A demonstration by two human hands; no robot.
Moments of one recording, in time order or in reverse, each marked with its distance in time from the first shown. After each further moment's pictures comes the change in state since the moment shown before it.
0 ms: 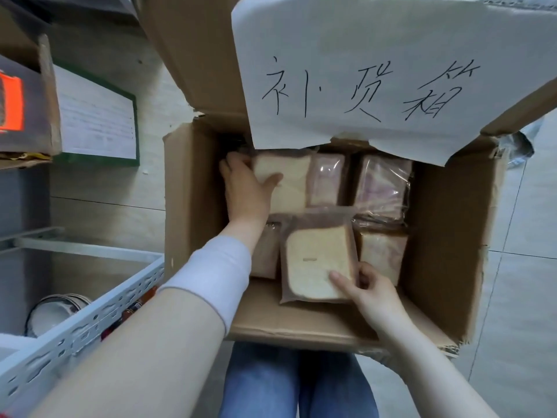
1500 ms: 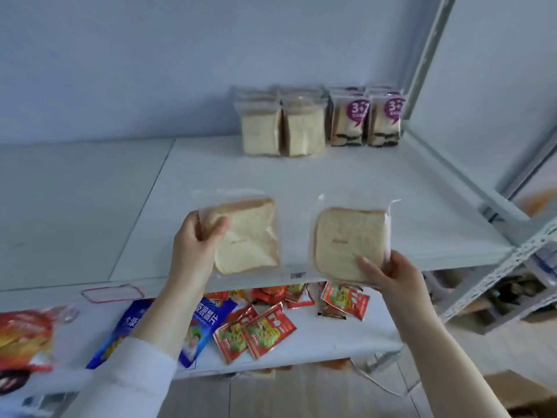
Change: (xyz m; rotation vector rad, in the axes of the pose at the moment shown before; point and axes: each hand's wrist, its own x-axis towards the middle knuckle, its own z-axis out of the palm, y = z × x) left_hand -0.781 -0.321 -0.574 -0.744 1.423 -0.049; right_hand -0.680 0.038 0.322 -0.554 -0.815 -1.177
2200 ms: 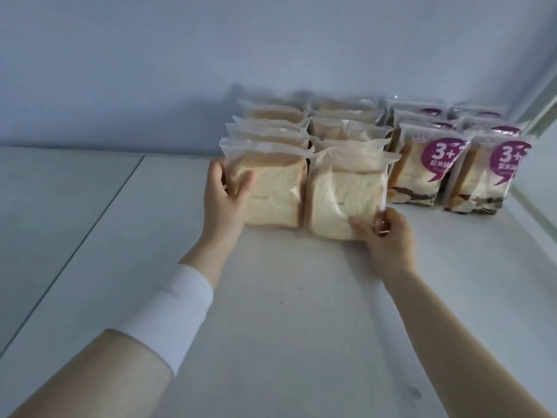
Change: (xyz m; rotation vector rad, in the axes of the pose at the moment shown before) left_hand 0.283 -0.053 0.145 -0.006 0.202 0.139; right_hand 0.328 -0.031 0.109 -0.230 0.037 -0.153
